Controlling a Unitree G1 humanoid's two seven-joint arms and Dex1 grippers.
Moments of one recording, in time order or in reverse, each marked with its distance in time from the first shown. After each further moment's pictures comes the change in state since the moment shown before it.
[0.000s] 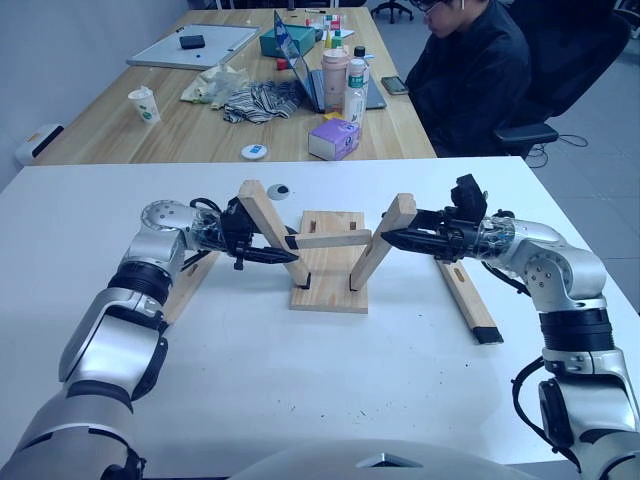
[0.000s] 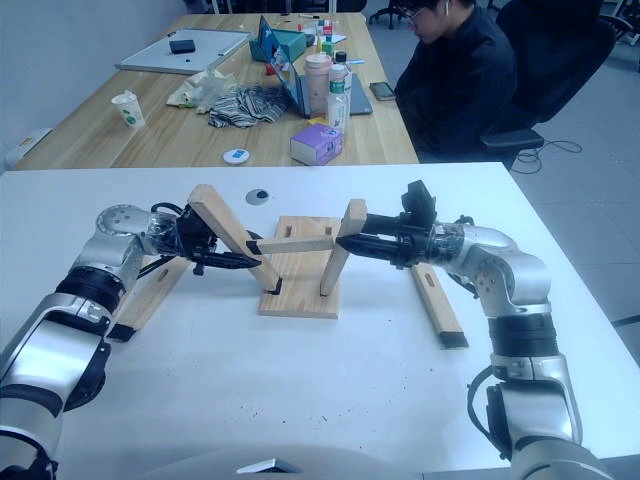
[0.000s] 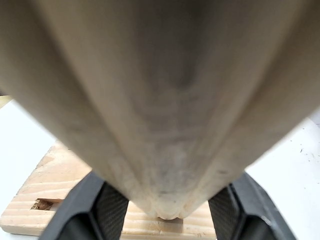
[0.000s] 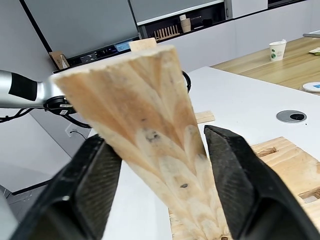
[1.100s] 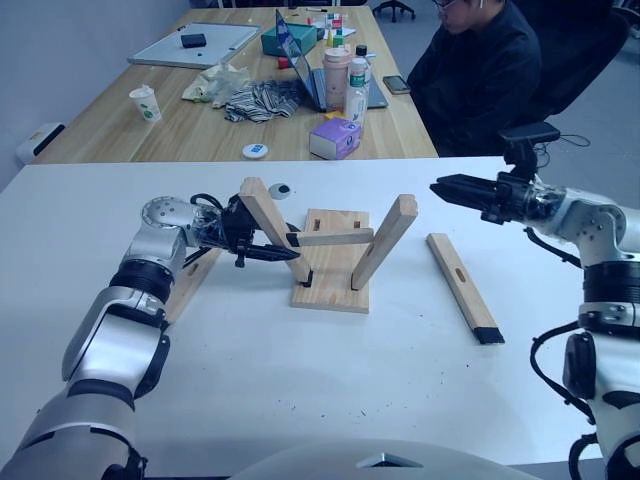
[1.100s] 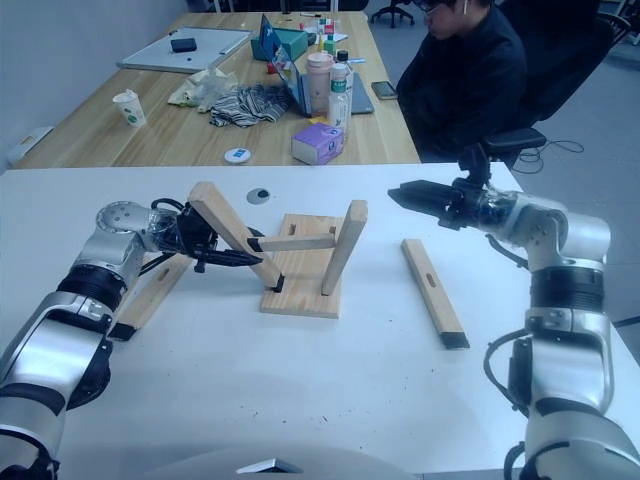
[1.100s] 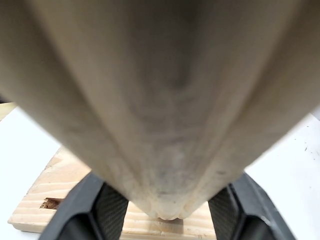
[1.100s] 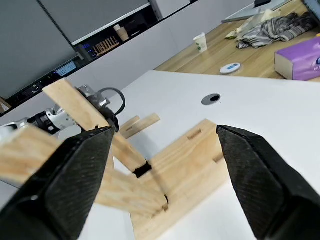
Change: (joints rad) left arm -0.002 -0.010 0.030 -0.007 0.025 -0.020 -0.004; right arm -0.191 -0.147 -0.126 0.354 -0.091 0.196 0.014
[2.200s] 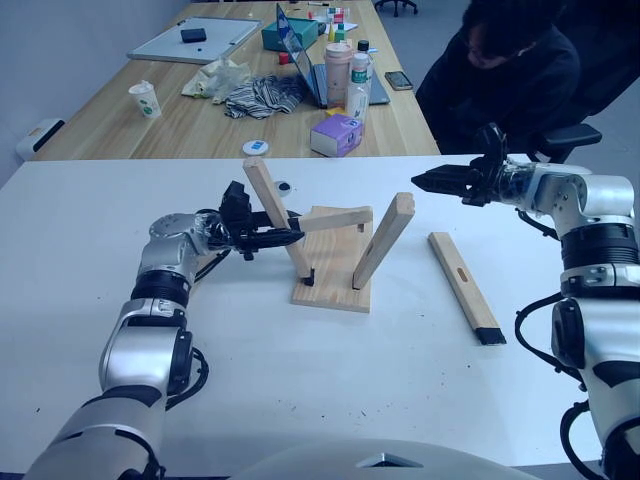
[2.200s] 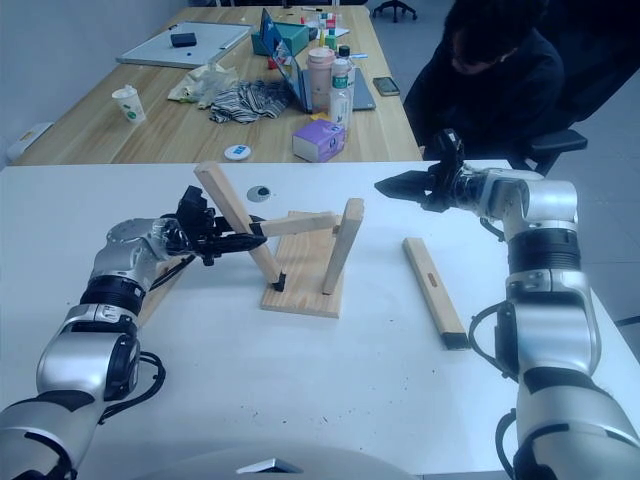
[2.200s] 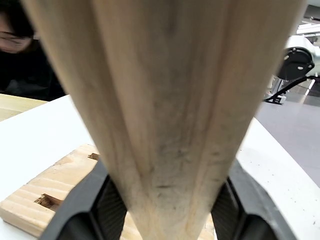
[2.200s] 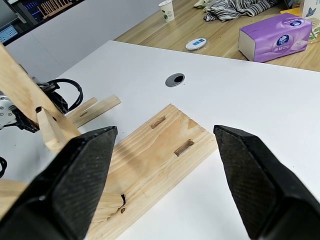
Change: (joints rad) left arm 0.020 -0.165 0.402 0.008 0.173 0.225 -0.007; right arm -0.238 0.069 0.127 0.215 -0.192 -0.068 -0.149
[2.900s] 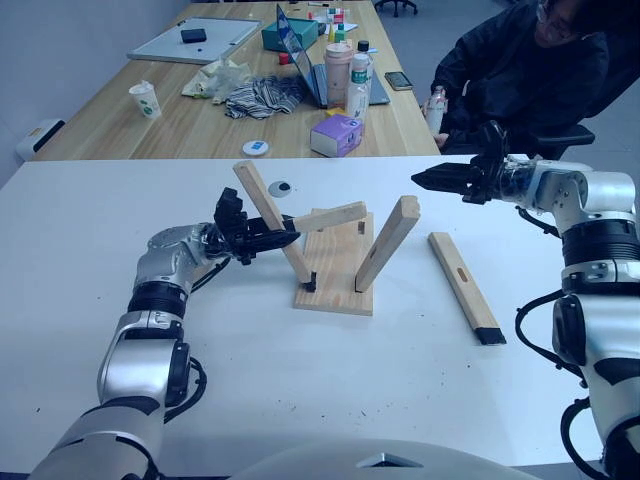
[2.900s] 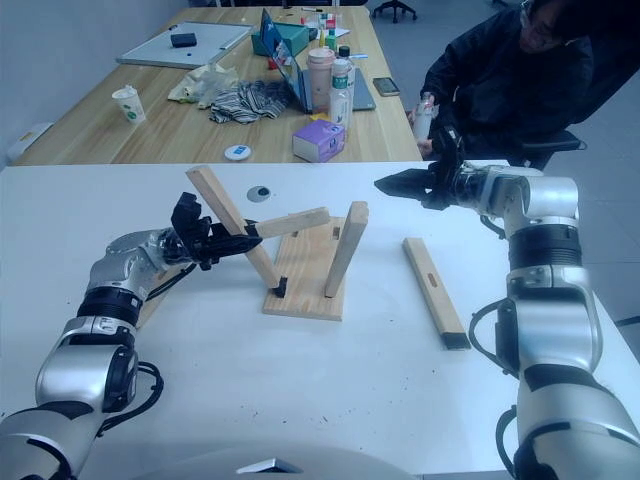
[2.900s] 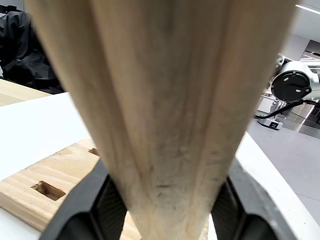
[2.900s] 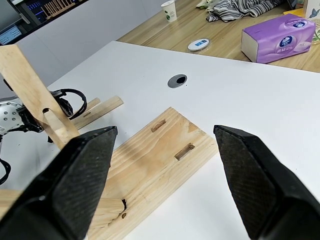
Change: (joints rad) left arm 0.074 -0.002 0.047 -0.062 -0.079 0.148 0.056; right arm -0.025 -0.003 0.009 0.034 0.000 -0.002 0.018
